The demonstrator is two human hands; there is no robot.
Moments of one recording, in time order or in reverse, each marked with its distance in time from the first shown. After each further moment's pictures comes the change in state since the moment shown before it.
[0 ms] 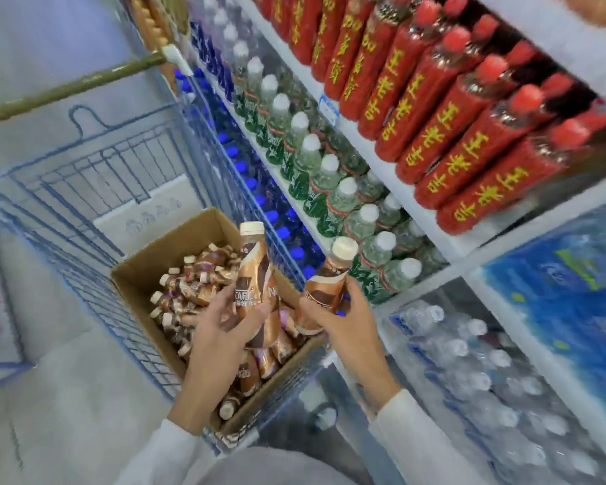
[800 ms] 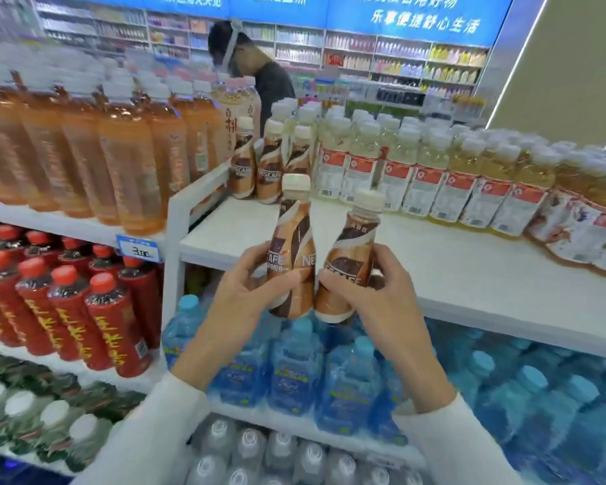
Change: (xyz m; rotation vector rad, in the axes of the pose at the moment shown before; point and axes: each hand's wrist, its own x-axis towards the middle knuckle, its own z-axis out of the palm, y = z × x) left_hand -0.129 0.147 0.474 0.010 -1.083 0.418; right_hand -0.196 -0.120 -0.432 -0.019 0.889 -0.473
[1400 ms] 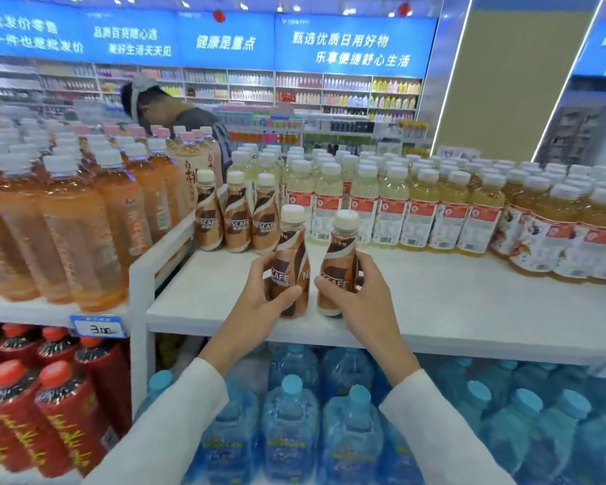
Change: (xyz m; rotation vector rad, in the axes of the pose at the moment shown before) left_hand 0.110 -0.027 0.017 0.239 -0.248 0.036; right_hand 0.088 0.041 -0.003 -0.145 0.216 -0.034
